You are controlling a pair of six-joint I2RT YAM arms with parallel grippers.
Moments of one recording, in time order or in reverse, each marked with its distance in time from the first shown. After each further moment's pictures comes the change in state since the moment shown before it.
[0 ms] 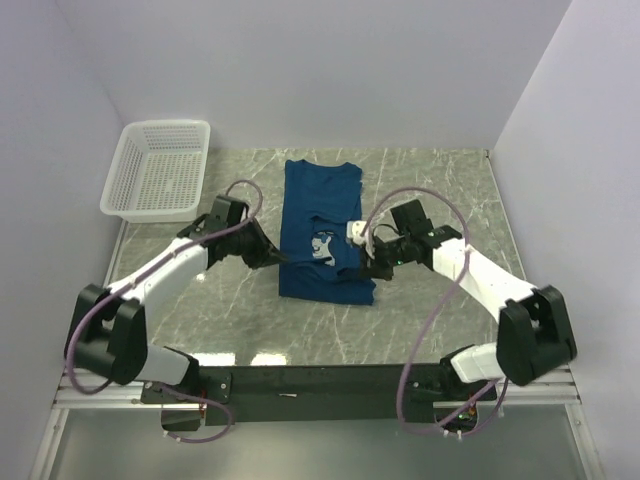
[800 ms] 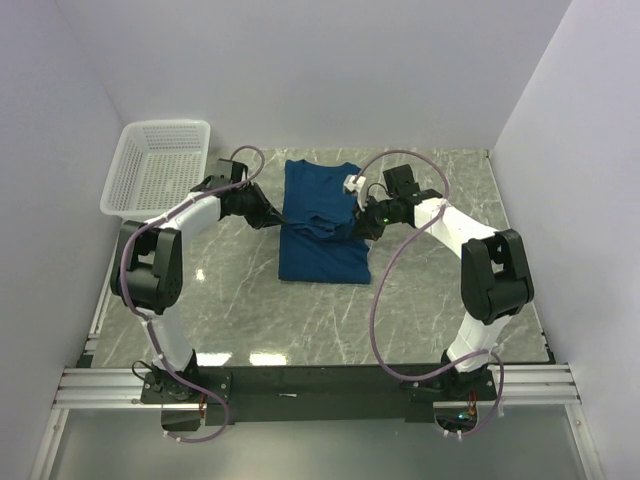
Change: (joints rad) left arm 0.164 0.485 0.406 0.049 0.111 0.095; right arm -0.102 0.418 0.345 0.121 0.090 0.267
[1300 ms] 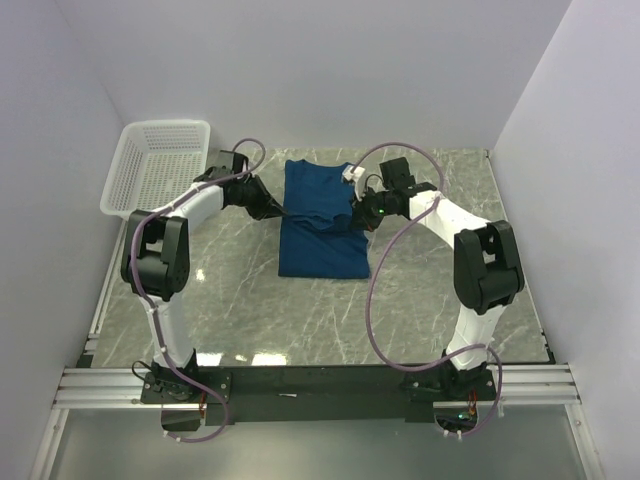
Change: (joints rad) left arm 0.026 0.125 0.146 -0.038 0.027 0.025; right arm -0.003 0.087 0.101 0.033 0.062 0.087
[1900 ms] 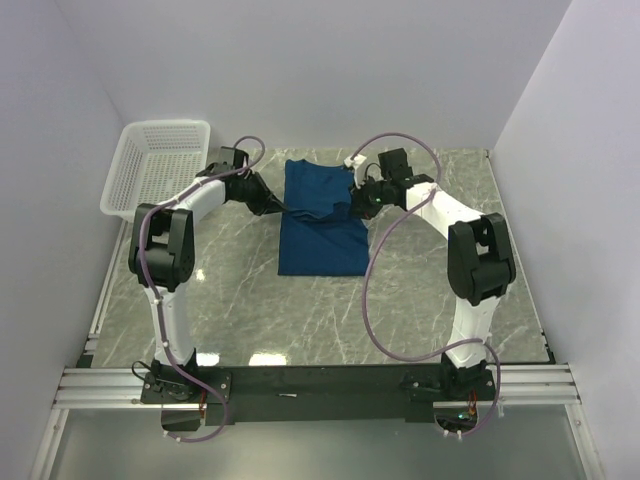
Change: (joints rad) left arm 0.017 0.101 0.108 -0.019 0.015 -0.009; right arm -0.011 0.083 0.110 0.026 0.070 0.089
